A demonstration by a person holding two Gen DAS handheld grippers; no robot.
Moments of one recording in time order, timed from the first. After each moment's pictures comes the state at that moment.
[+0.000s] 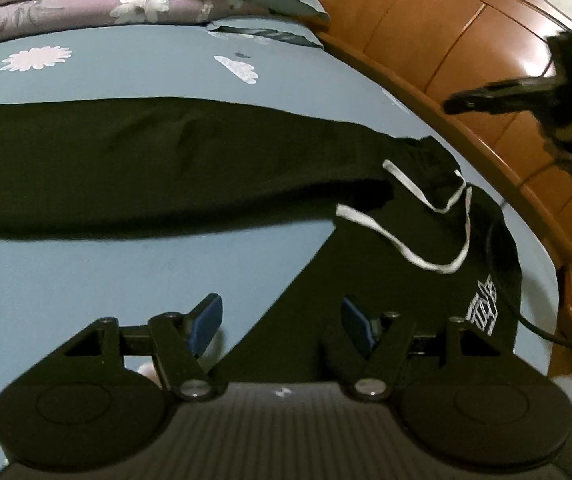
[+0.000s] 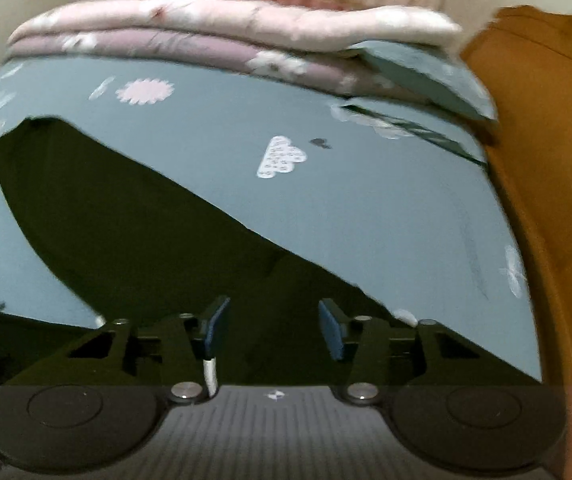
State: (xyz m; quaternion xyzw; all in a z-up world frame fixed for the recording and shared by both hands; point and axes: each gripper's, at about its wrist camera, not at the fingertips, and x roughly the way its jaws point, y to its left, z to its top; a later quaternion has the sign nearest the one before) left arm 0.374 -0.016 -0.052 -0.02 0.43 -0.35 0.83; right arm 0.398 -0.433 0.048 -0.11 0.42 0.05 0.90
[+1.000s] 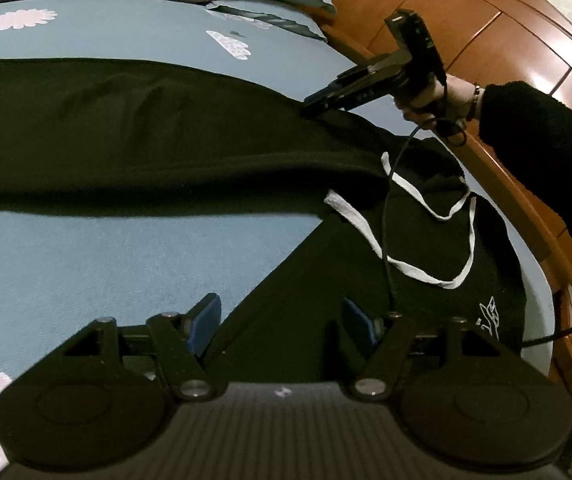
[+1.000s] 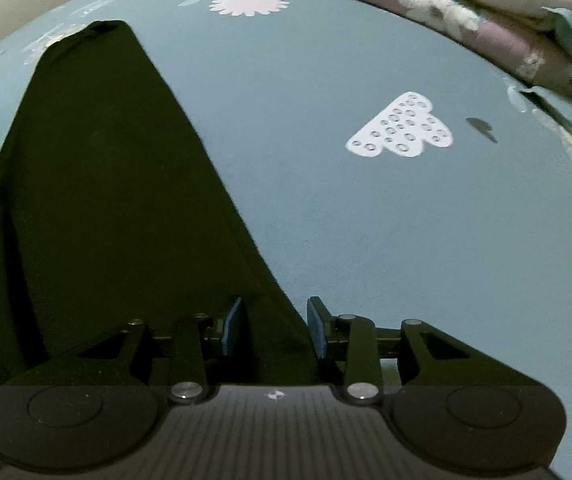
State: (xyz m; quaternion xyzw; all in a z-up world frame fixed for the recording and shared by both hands) left arm 0.381 -0.055 -0.090 -0.07 0.44 -0.36 0.82; right arm 0.581 -0.458 -0.081 -0.17 0.47 0.30 0.81
